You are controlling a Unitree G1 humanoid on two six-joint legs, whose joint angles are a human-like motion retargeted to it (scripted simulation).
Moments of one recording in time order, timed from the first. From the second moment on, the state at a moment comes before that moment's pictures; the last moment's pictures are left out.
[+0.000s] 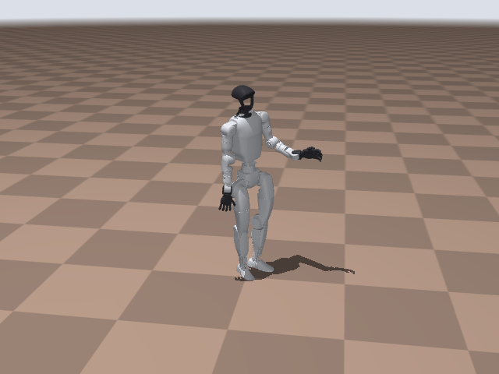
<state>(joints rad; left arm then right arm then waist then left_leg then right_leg) -0.20 0.17 0.04 0.49 0.11 -0.18 0.65 0.05 -0.15 -0.06 1.44 -0.99 0.10 0.13 0.00 0.03 -0.06 -0.03 -0.06 0.27 0.04 -0.08 0.01 0.00 0.01 -0.30 -0.01 0.00 -0.09</state>
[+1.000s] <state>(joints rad) -0.26 0.48 0.12 -0.02 0.20 0.10 -0.15 0.05 -0.16 -0.17 1.47 -0.88 0.12 0.16 0.03 0.04 -0.11 -0.03 -0.06 0.28 0.04 -0.08 0.01 0.00 0.01 -0.29 0.00 -0.01 -0.09</state>
